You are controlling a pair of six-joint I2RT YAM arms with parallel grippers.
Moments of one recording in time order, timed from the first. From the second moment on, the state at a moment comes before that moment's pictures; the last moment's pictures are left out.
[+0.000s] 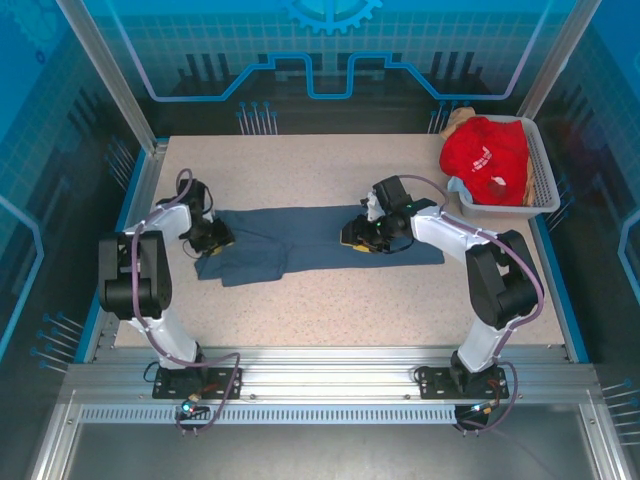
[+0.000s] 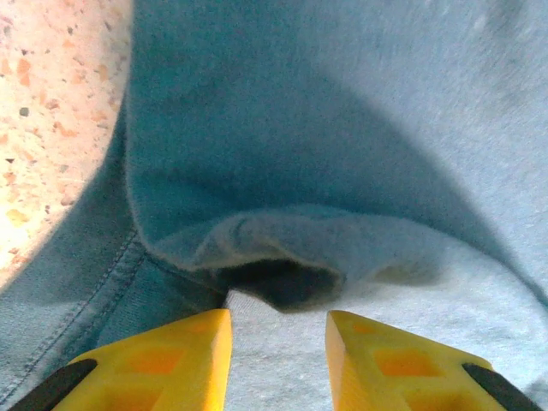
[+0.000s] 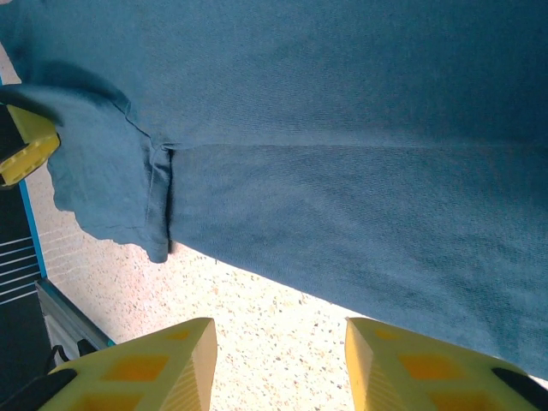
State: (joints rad) left arm 0.12 1.76 1.09 -0.67 0.22 -0.44; right arm 0.42 1.75 1.16 -0.49 -0.53 0.61
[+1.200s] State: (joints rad) left arm 0.08 1.68 1.03 -0.67 0.21 -0.43; right arm 0.42 1.76 1.17 -0.50 -0.53 0.61
